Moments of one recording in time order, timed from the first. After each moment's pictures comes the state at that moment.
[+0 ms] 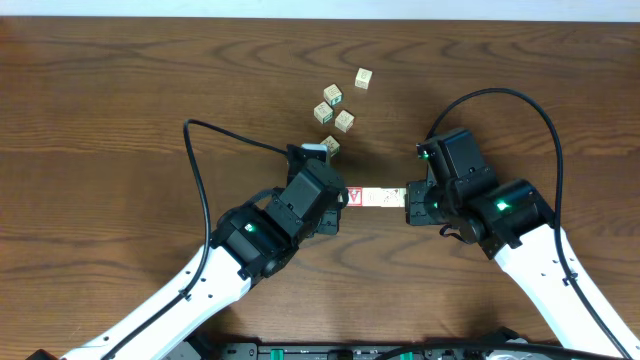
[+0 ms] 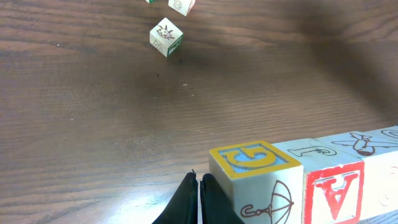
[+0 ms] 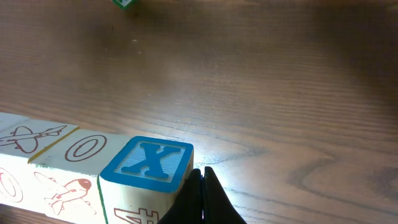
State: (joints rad) left arm -0.79 1.26 1.00 -0.64 -0.15 -0.64; right arm 0.47 1.25 1.12 -1.00 0.00 0.42
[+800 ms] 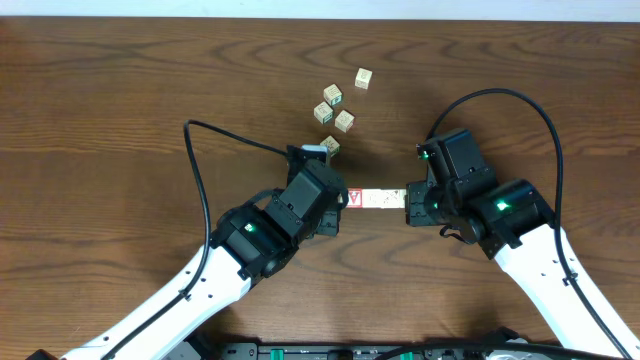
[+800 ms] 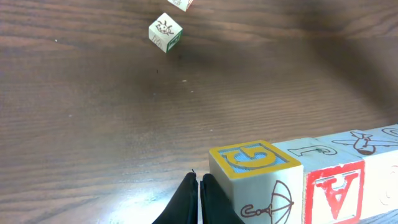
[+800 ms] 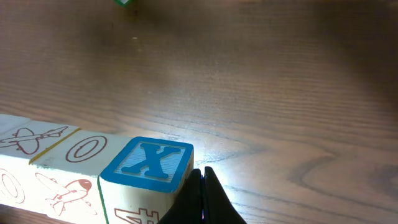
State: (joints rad) left arm -0.79 1.26 1.00 -0.65 -0.13 -0.64; right arm 0.47 1.25 1.12 -1.01 0.00 0.43
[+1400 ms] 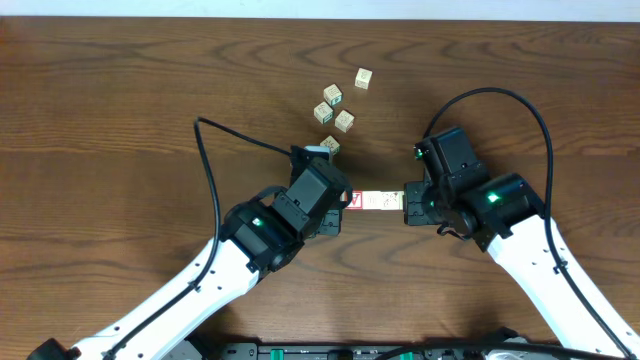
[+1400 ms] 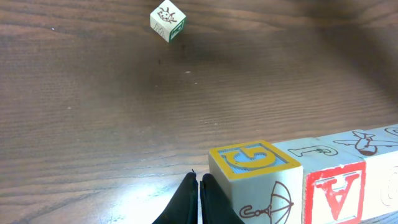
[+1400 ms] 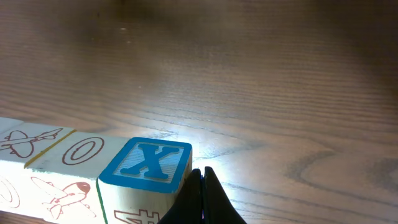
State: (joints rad) left arm -0.79 1.30 1.01 -0.66 -0.13 -0.64; right arm 0.47 1.29 1.12 -1.02 0.01 0.43
